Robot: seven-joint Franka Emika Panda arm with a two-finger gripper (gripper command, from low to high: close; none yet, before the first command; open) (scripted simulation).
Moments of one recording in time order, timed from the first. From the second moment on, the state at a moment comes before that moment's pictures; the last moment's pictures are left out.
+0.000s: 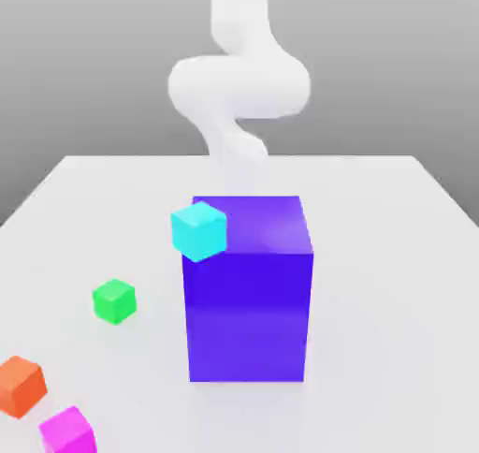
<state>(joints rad) 0.04 -0.71 -0.06 -2.30 0.02 2.32 0.70</state>
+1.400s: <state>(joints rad) -0.03 0.56 -0.32 -2.23 0.43 2.73 -0.65</state>
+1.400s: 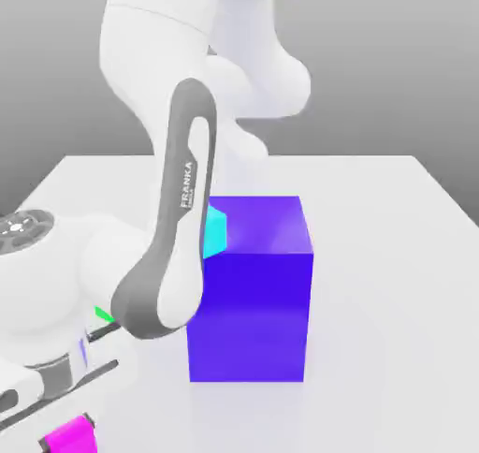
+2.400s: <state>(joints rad) -0.34 -0.33 -0.52 -2.99 -0.33 2.67 -1.54</state>
